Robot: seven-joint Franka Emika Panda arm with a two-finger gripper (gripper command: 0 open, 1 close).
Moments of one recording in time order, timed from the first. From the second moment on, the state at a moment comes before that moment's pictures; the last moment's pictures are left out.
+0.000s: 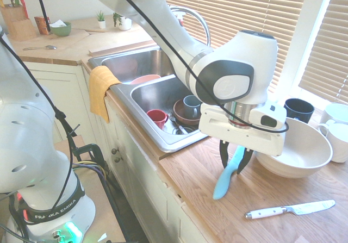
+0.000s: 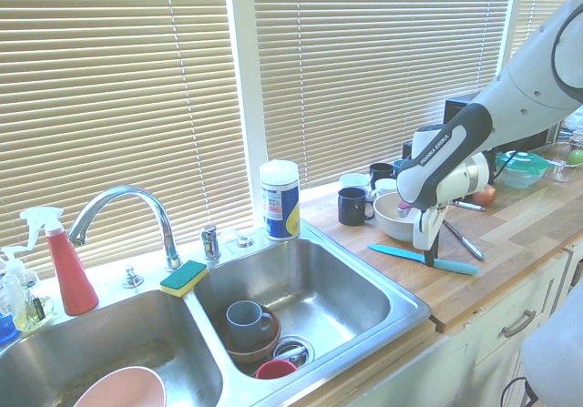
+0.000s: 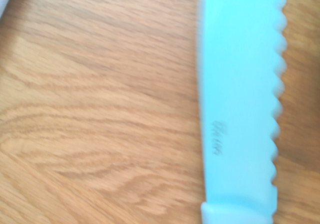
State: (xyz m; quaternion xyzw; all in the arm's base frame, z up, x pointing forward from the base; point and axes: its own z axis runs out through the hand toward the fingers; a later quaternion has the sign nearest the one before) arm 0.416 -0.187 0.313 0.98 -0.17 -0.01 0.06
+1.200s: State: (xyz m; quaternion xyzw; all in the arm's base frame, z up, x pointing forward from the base) arm 0.418 -0.182 0.390 0.98 -0.22 0.03 0.00
